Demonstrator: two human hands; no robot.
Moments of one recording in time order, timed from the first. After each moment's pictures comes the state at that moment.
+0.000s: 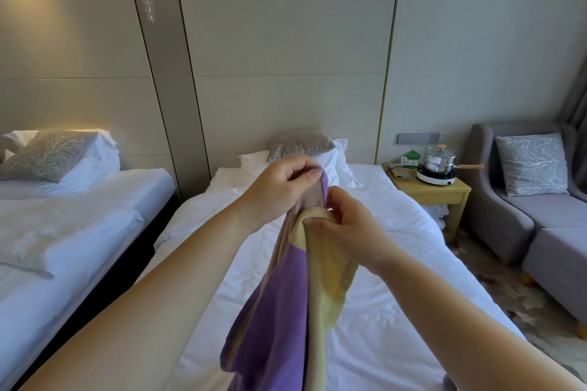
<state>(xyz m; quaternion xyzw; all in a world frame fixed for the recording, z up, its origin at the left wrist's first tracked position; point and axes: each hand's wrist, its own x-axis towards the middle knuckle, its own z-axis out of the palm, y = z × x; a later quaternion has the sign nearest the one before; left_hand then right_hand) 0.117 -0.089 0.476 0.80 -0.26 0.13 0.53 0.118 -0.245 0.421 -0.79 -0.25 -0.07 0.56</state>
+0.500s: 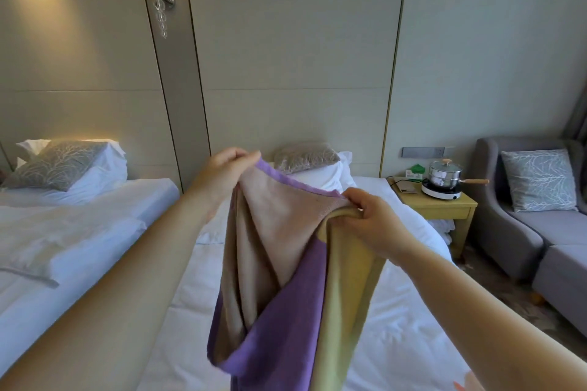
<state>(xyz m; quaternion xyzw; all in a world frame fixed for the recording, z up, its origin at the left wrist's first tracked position) 0.129 -0.014 0.499 0.76 -0.02 0.21 0.61 0.142 -0.265 0.440 -0.83 -0.24 -0.12 0.48</state>
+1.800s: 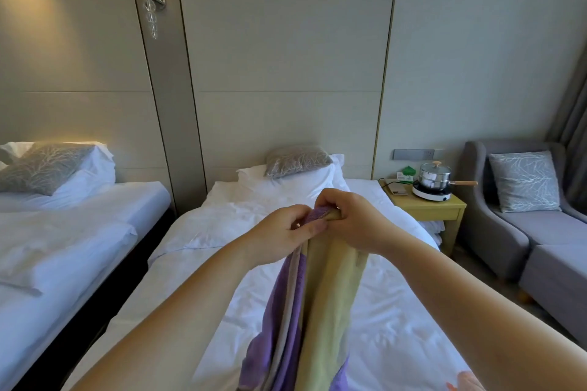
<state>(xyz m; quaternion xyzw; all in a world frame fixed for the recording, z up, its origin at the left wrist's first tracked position) 0.123 -0.075 0.442 0.87 -0.21 0.03 0.44 0.149 -0.252 0.455 -0.88 -0.30 -0.10 0.35</state>
